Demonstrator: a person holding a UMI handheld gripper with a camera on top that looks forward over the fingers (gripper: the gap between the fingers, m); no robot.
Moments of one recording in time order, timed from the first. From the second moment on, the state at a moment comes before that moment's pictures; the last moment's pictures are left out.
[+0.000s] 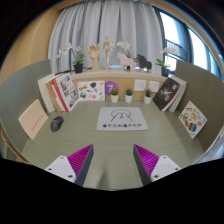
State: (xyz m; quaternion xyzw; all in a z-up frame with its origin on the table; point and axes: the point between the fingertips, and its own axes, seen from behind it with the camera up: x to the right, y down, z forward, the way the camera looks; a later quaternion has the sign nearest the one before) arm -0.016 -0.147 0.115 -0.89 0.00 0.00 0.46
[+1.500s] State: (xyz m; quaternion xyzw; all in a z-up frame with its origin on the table) arm -0.337 0.067 -0.012 -0.93 -0.11 0.06 0.33
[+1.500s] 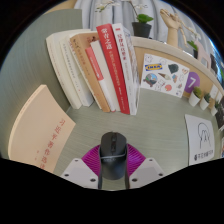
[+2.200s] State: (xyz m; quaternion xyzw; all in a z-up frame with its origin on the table) arm 0.024 0.154 0.117 -0.90 -0.05 0.00 0.44
